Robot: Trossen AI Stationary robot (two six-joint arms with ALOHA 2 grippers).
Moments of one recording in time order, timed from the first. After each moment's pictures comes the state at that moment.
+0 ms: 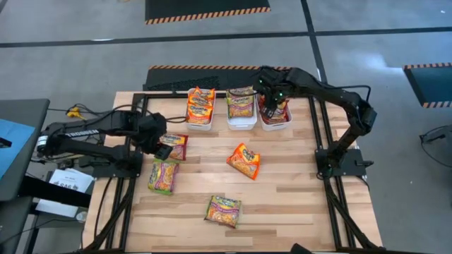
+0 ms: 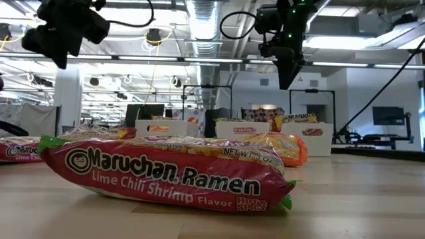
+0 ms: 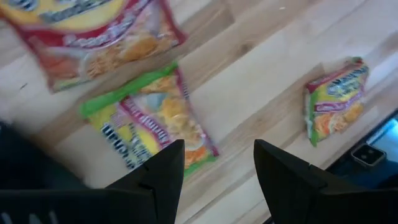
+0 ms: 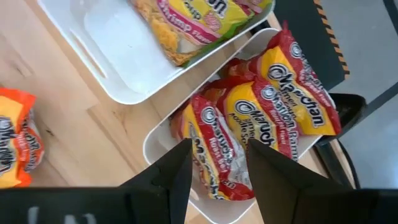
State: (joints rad) left arm 0.17 0.95 0.95 -1.14 0.20 -0.93; right arm -0.55 1.64 1.55 -1.17 0.18 -0.02
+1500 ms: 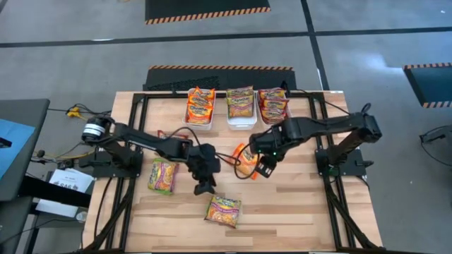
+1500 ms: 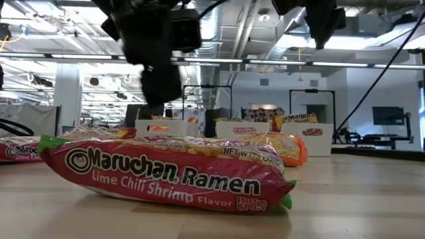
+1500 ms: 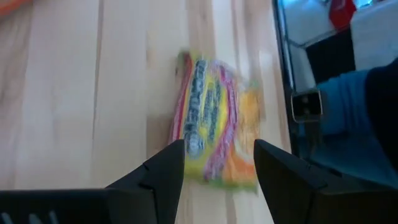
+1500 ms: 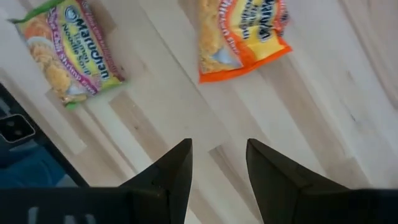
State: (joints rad) left arm -0.09 1.63 0.95 -0.07 0.46 -0.44; right arm 0.12 1.59 1.55 -1.32 -0.07 0.76
